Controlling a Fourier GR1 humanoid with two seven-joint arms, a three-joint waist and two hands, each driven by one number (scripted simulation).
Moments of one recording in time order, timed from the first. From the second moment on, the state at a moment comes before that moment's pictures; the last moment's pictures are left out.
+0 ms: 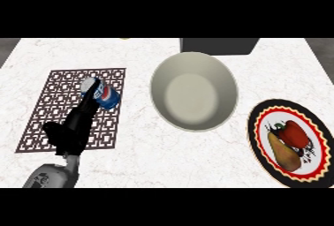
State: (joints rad) left arm -0.15 0.30 -0.27 -1.54 0.19 0.29 0.04; right arm 0.09 -0.75 -0.17 -1.51 -0.23 0.38 -0.66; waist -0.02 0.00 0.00
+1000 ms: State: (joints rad) left arm -0.16 0.23 -0.24 -1.53 0.13 0.26 0.06; right arm -0.02 -0.85 -0.09 -1.51 -0.02 0.51 -0.24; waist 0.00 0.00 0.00
